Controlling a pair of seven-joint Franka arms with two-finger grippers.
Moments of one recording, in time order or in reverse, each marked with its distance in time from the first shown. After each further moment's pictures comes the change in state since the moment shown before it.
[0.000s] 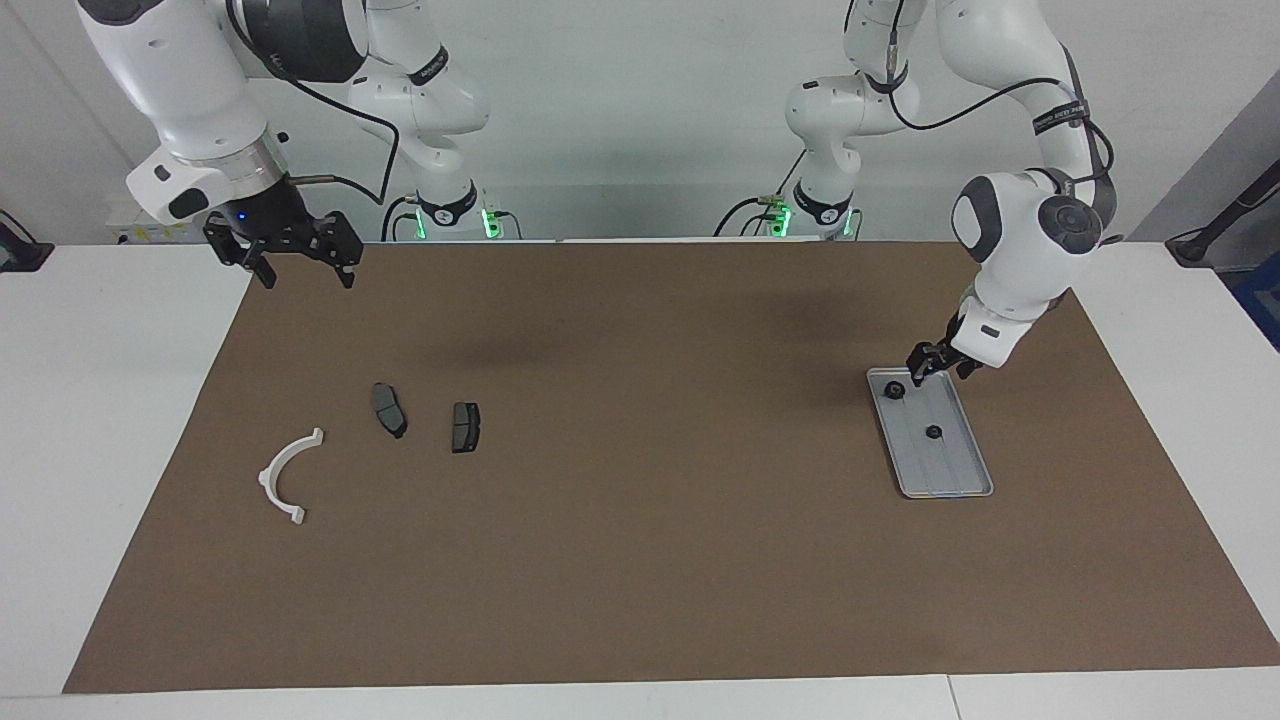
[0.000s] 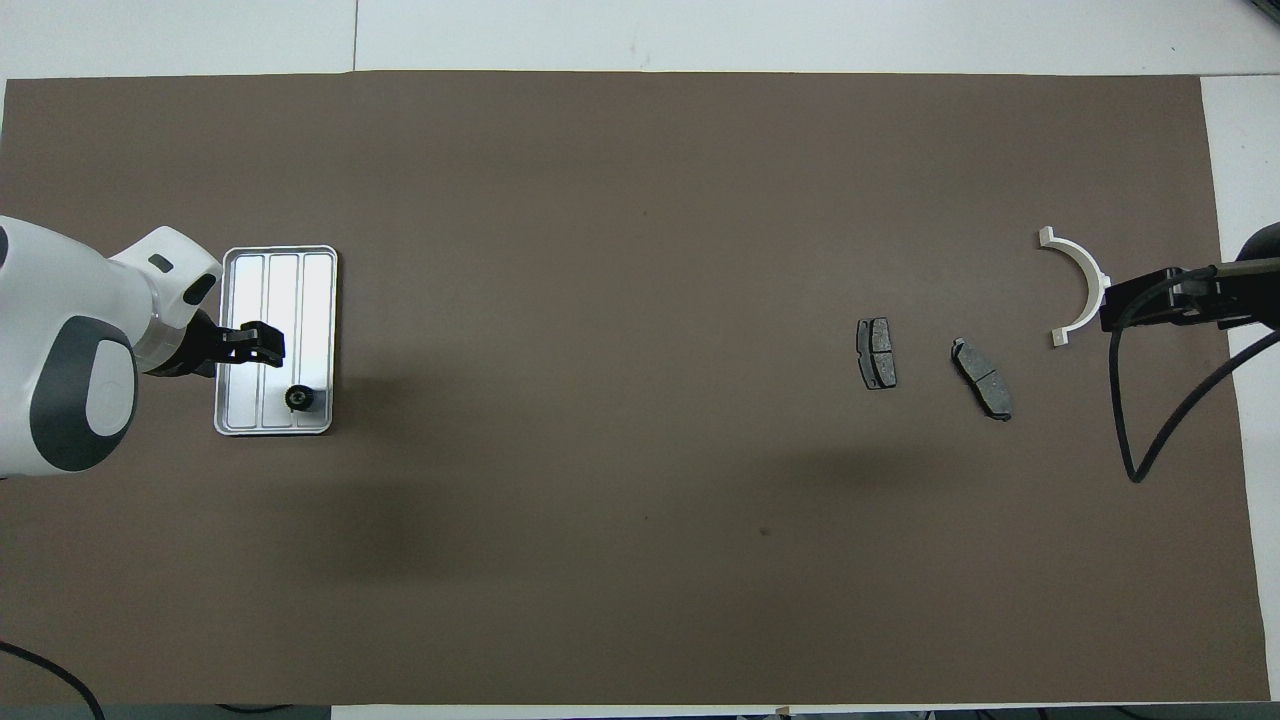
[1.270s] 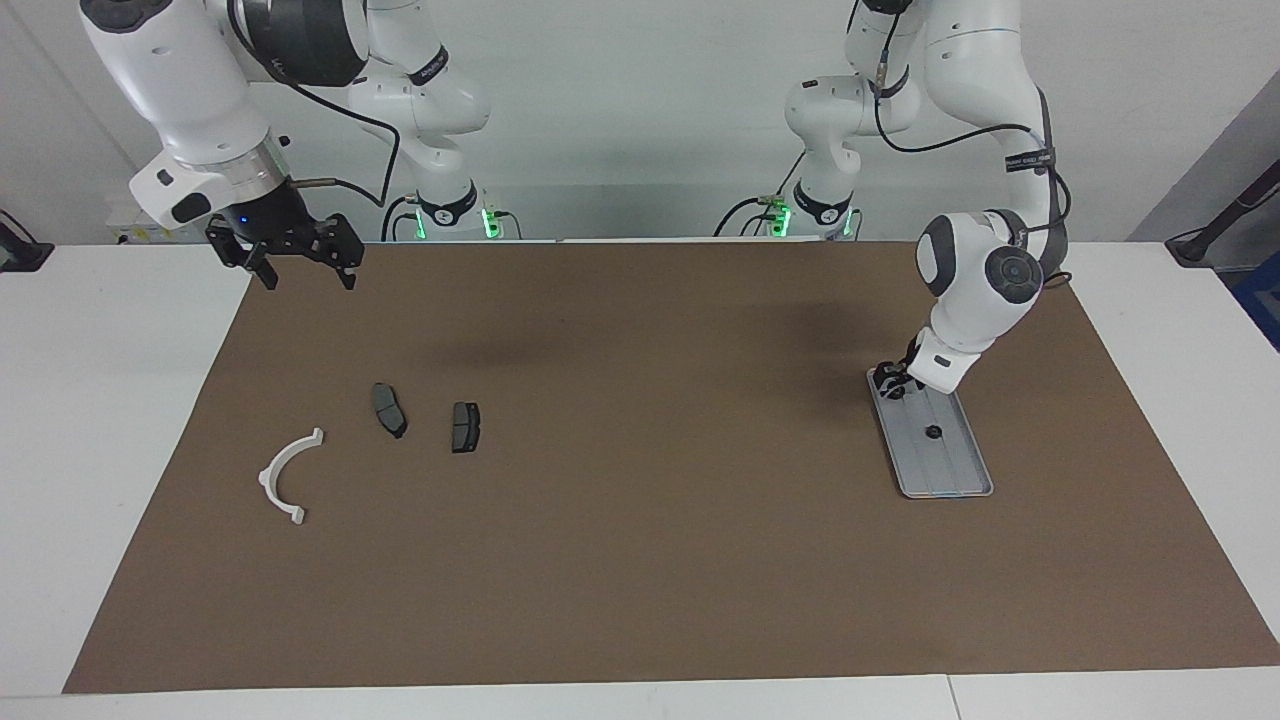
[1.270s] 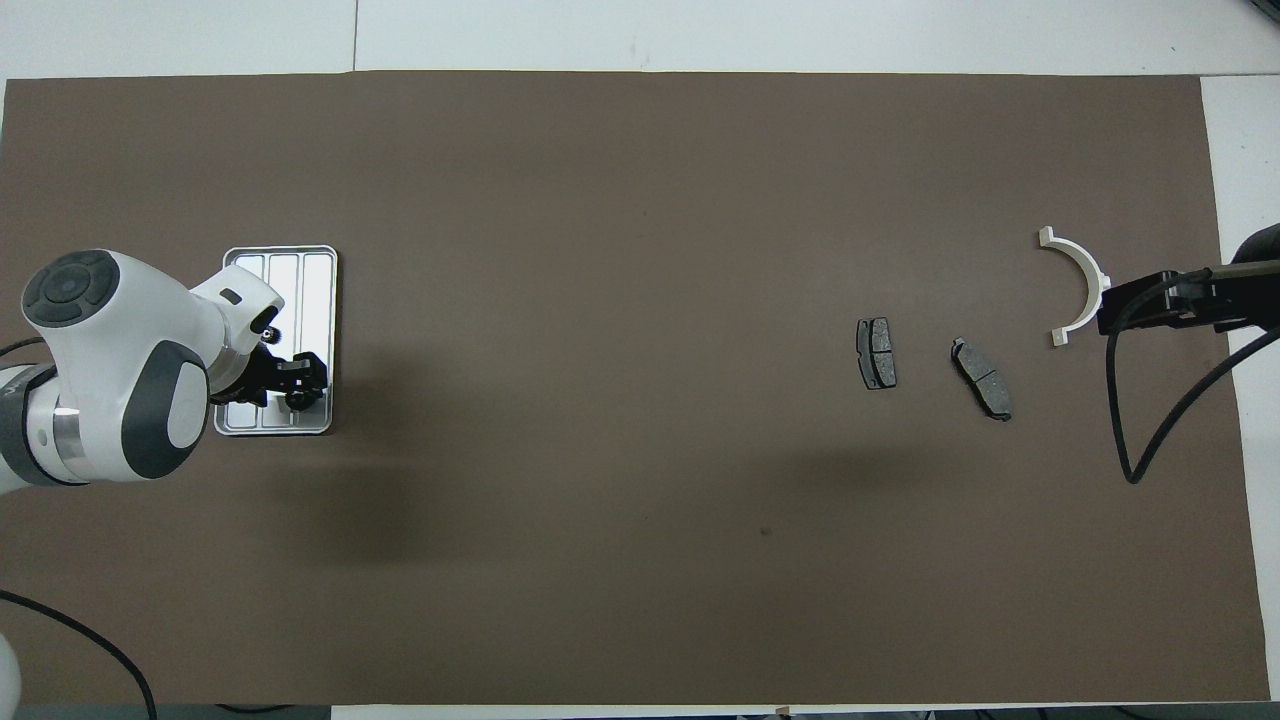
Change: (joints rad) left arm -0.028 0.061 0.002 -0.090 0.000 0.072 -0.047; right arm -0.001 0.000 0.000 -0.009 0.000 0.000 0.000
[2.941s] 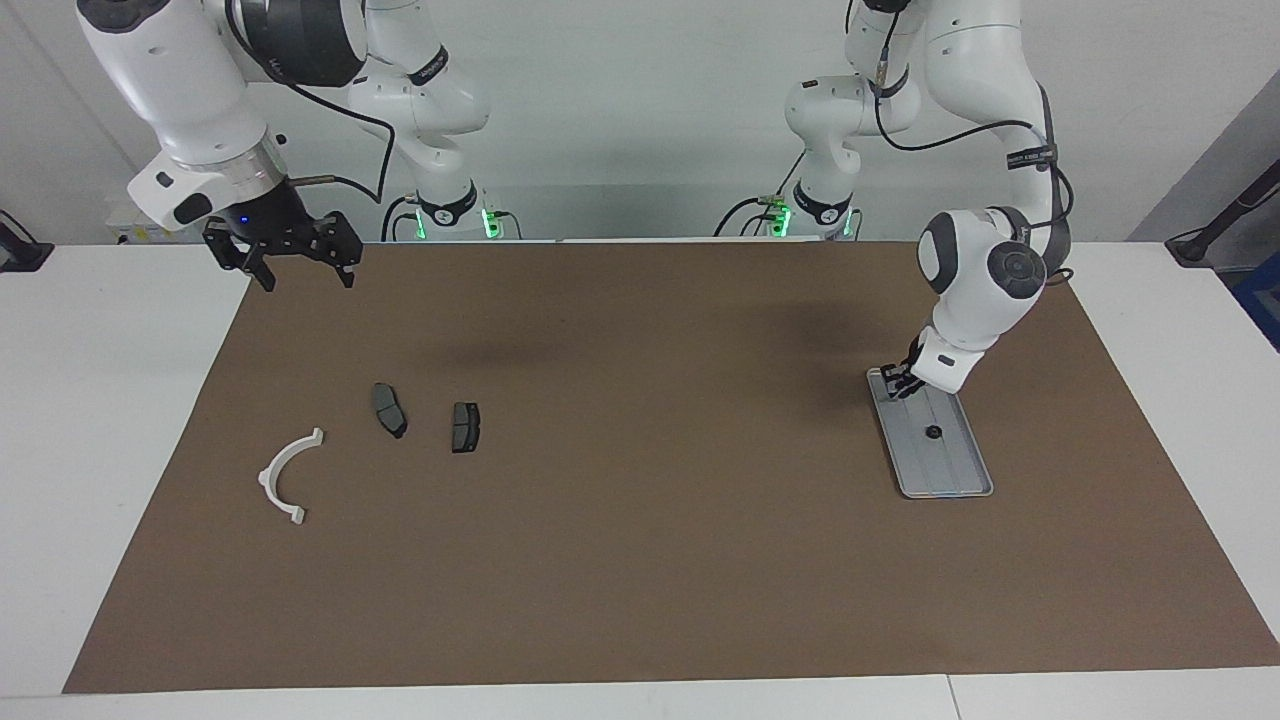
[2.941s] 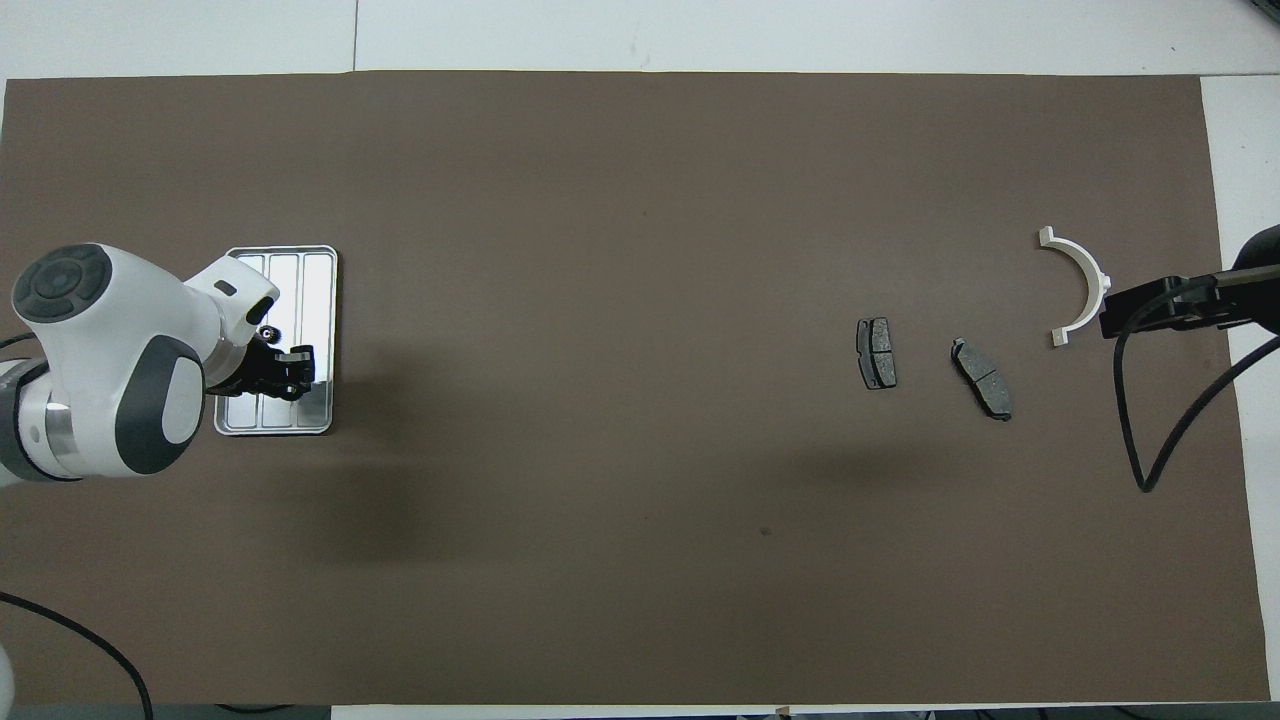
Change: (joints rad) left arm -0.009 -0.006 -0.008 0.076 -0.006 -0.052 -0.073; right arm -0.002 0.000 -0.002 0.000 0.000 0.000 -0.063
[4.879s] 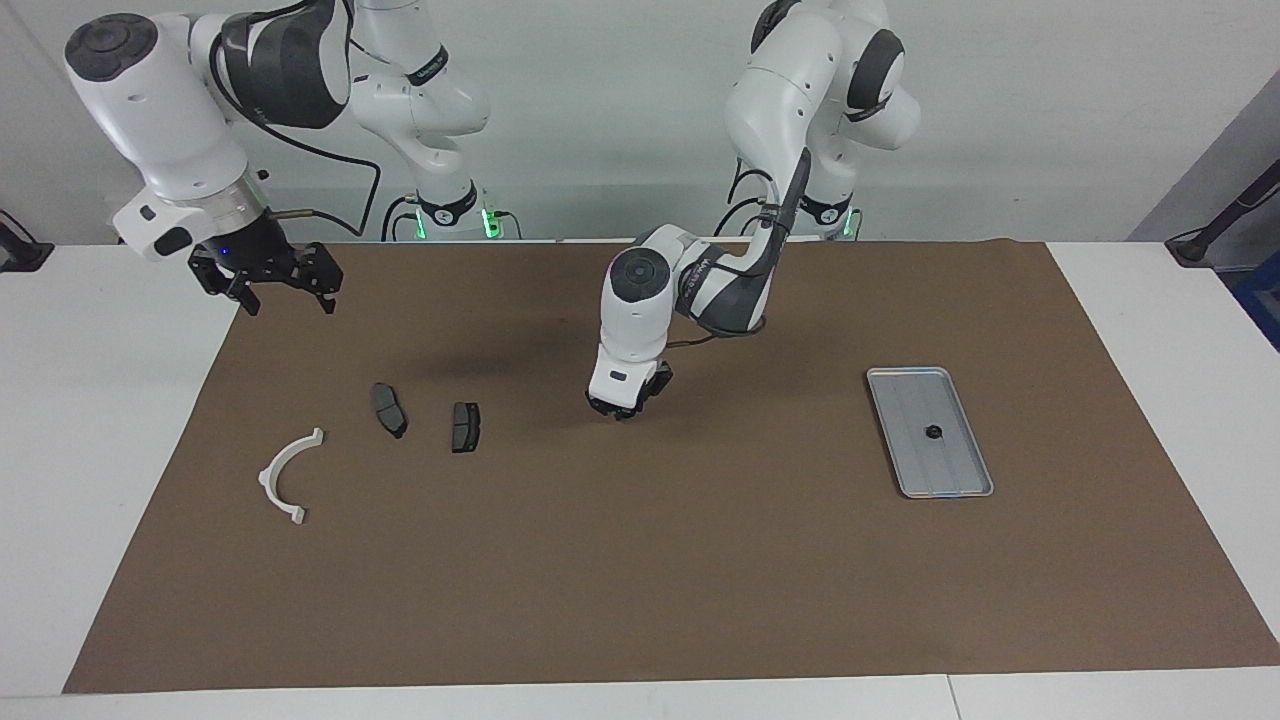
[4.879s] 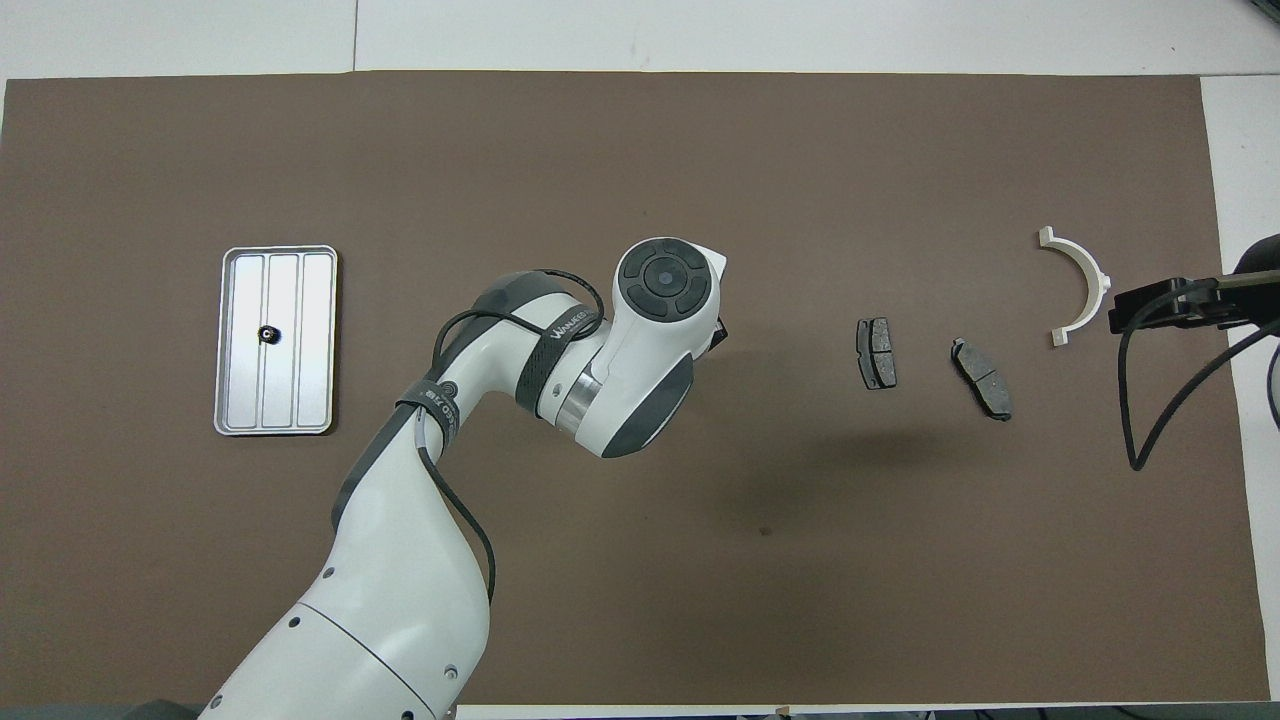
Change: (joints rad) left arm -0.673 0.450 -0.006 0.587 -0.078 -0.030 -0.821; right arm -0.060 0.000 -0.003 -0.121 0.000 0.146 -0.025
